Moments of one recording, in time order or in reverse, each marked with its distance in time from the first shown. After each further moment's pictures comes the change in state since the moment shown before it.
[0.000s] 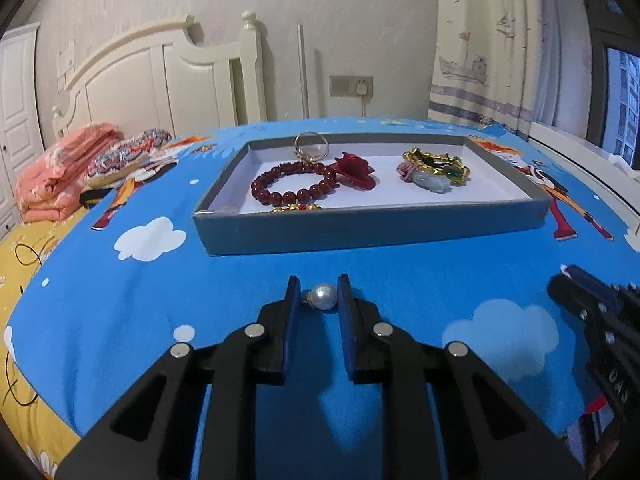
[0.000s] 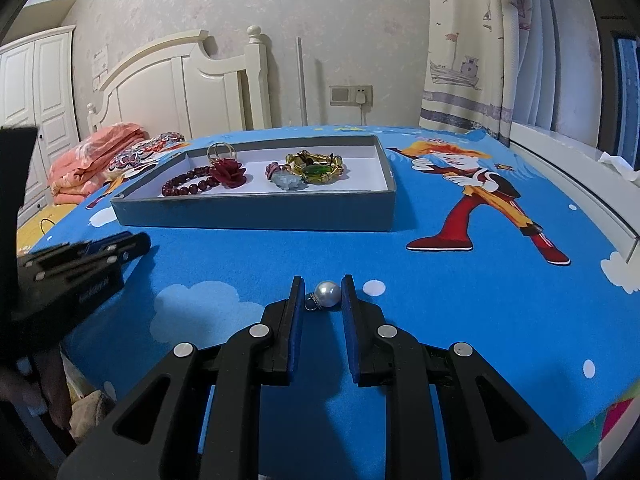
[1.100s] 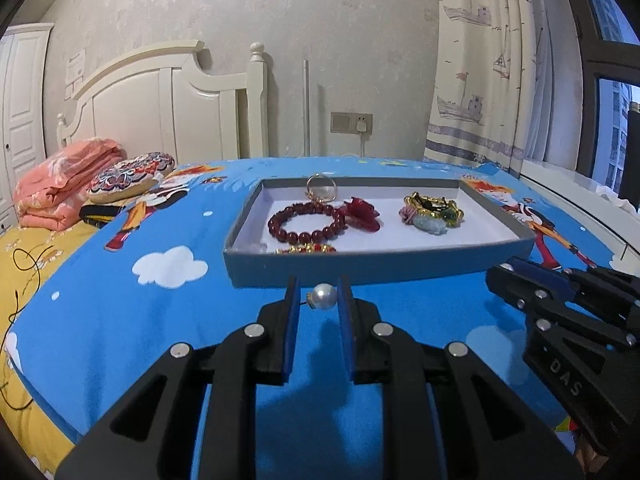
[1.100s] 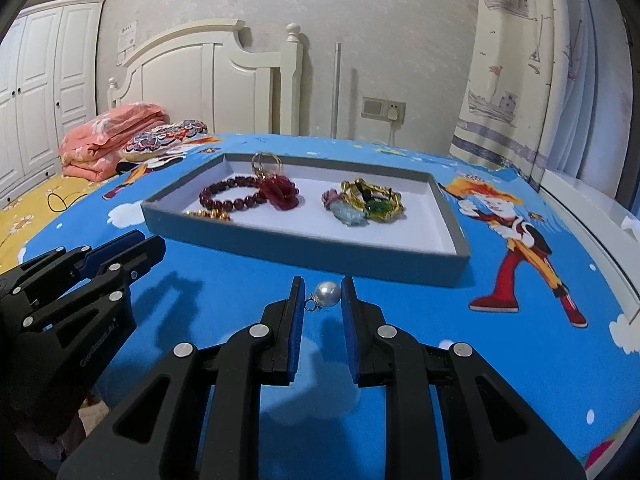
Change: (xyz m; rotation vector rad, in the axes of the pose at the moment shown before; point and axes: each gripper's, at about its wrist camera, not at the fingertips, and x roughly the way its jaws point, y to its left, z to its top) left arm -0.024 0.020 0.012 -0.042 -0.114 -0.037; right arm 0.008 0.053 0.032 -0.130 -0.009 0.015
